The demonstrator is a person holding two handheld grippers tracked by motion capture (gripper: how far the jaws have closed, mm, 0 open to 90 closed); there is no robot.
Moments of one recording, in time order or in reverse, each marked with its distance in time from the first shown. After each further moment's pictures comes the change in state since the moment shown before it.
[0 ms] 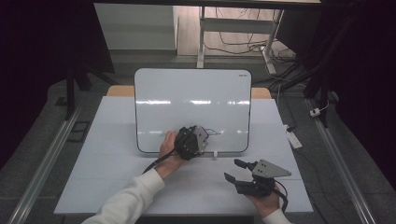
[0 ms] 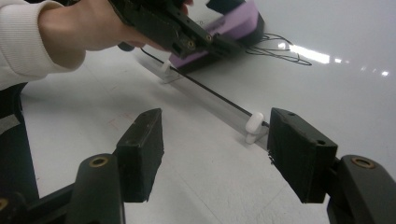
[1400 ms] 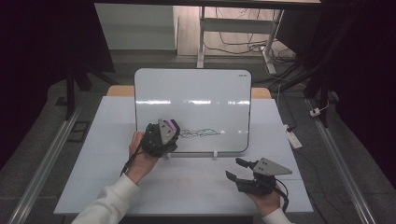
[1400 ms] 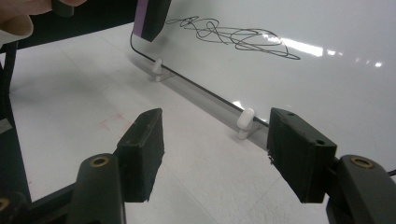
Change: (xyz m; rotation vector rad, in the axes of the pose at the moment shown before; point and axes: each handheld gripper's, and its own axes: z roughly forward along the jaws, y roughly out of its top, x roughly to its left) left arm 0.061 -0.039 -0.062 0.014 0.060 -0.243; right arm -0.004 0.001 0.000 0.014 -0.021 0.028
